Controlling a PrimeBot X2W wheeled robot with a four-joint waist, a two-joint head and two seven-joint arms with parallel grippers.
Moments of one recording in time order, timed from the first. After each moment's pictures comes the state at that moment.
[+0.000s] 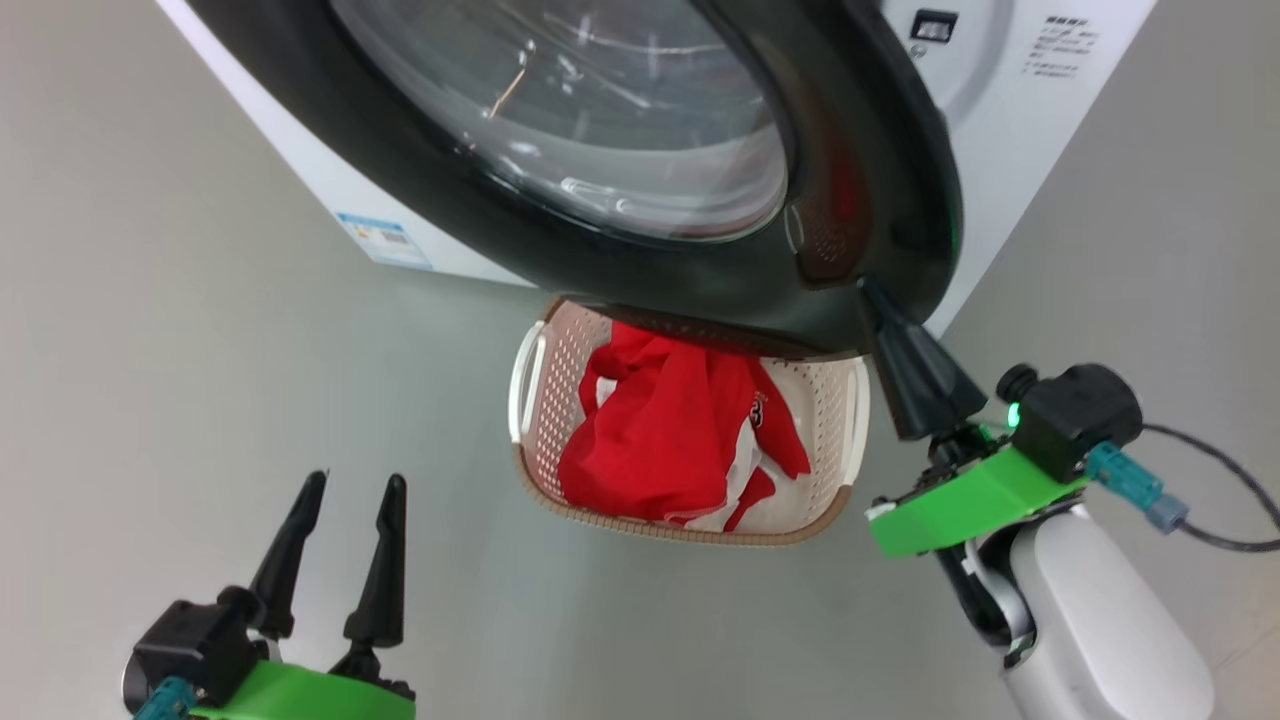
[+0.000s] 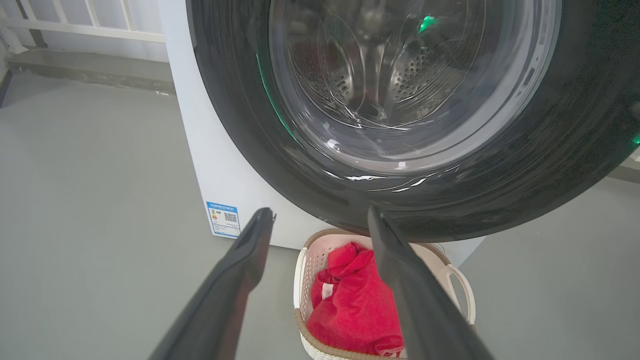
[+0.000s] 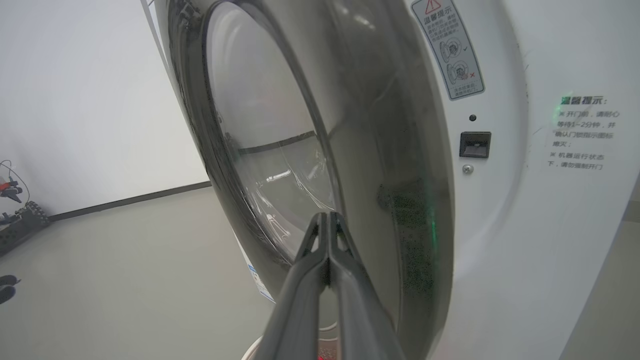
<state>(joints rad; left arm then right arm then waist) -0.11 0.08 -0.05 0.16 -0.32 -0.13 -0.25 -0.37 -0.06 0.22 0.23 0.29 0.12 -0.26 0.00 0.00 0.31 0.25</state>
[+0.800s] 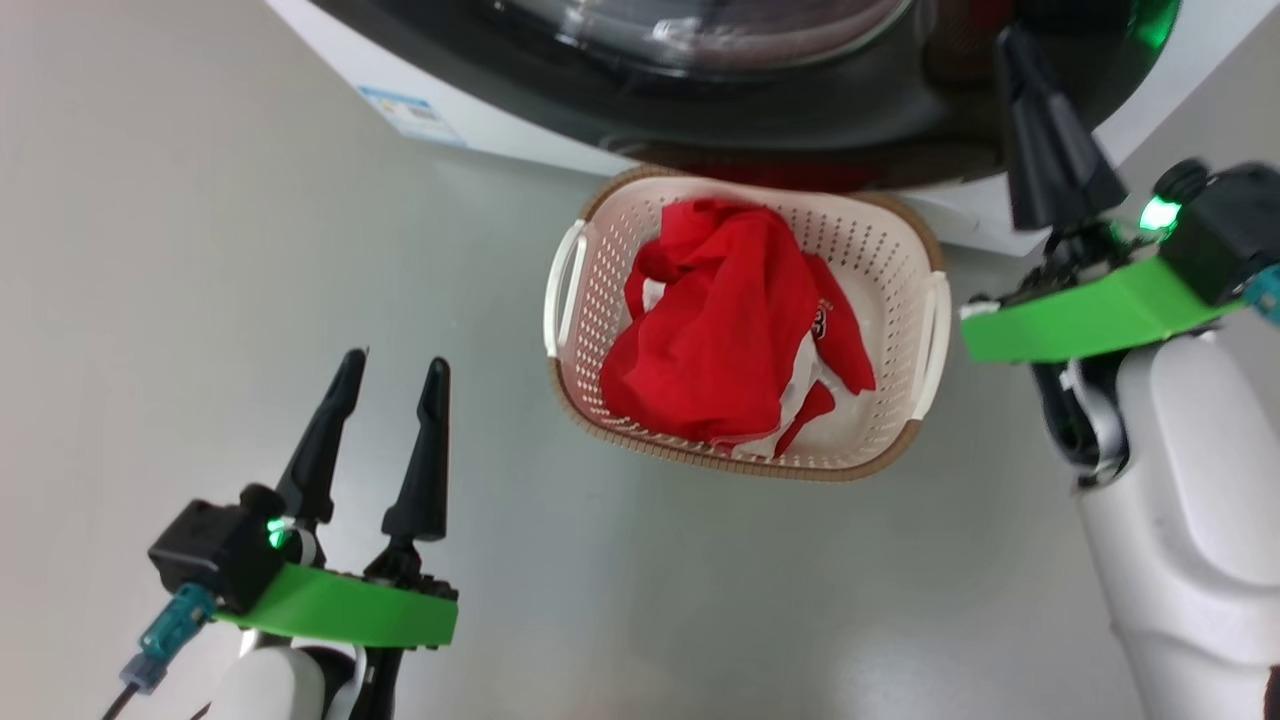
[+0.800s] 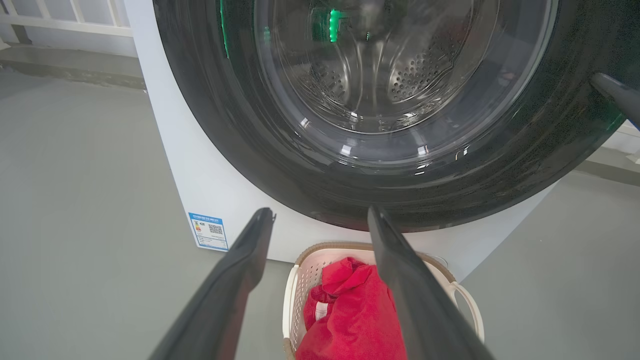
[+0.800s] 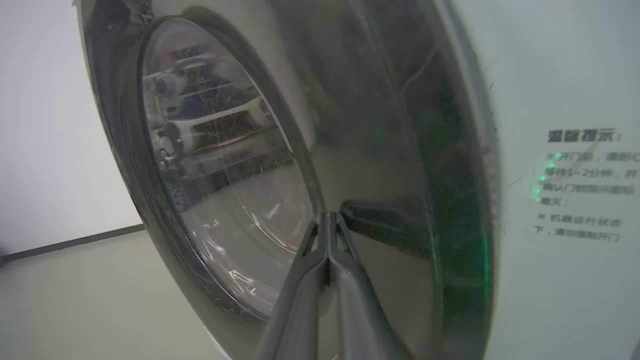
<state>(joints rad) -0.26 0.05 -0.11 0.14 -0.35 -0.13 -0.25 -0.60 -0.07 0.07 0.23 0.24 0.13 -0.26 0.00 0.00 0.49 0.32</state>
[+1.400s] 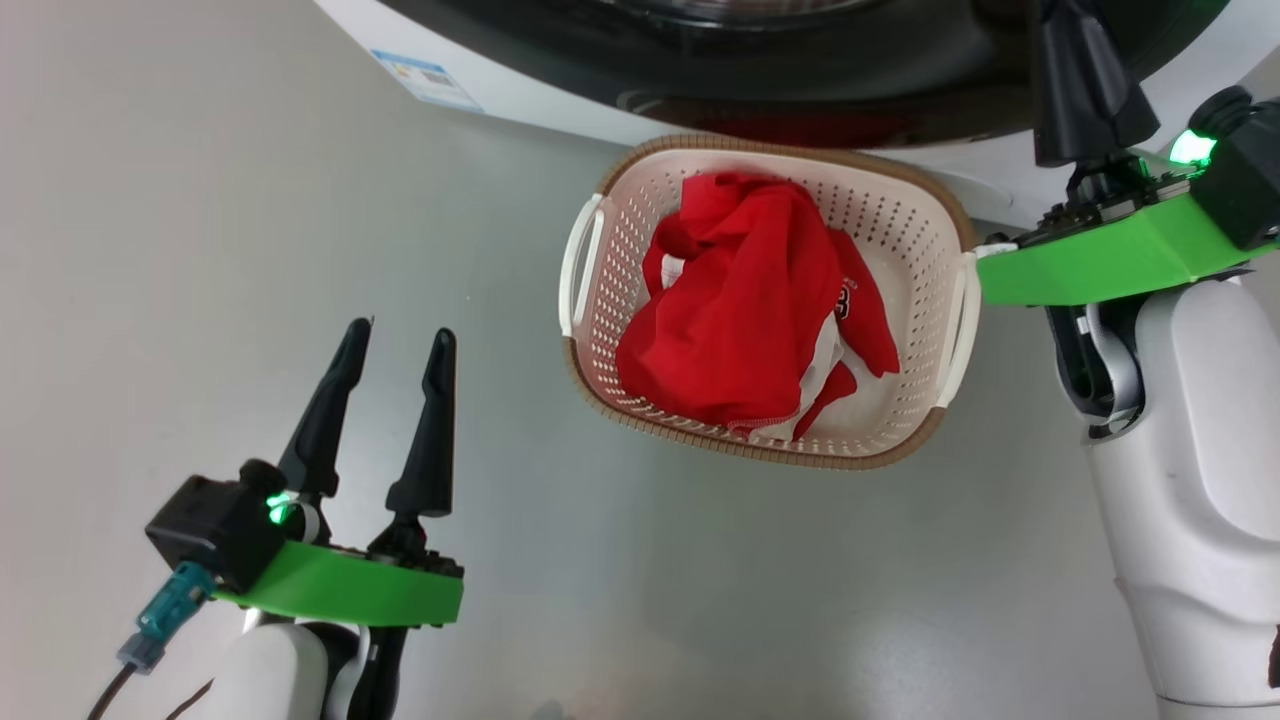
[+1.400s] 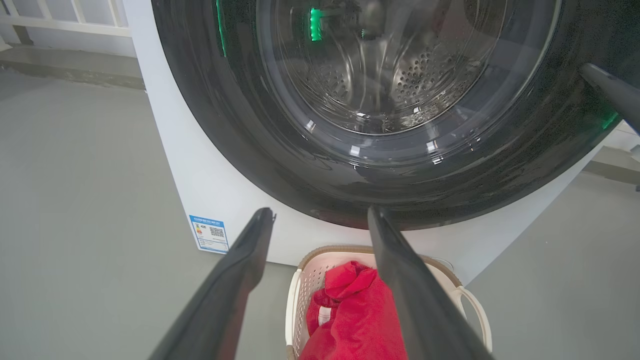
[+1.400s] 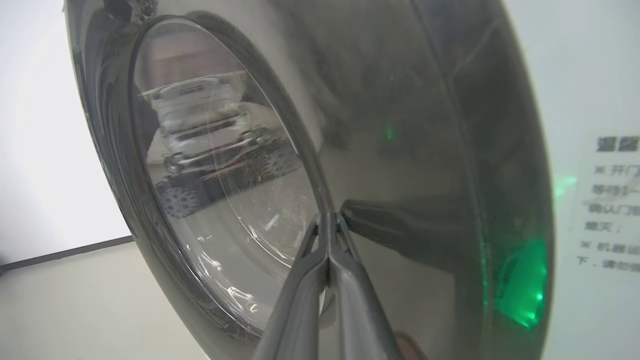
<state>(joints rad) -0.31 0.04 -0.12 0.13 -0.35 -0.13 -0.25 -0.70 -0.07 0.04 0.25 0.22 0.14 -0.26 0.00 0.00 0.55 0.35</state>
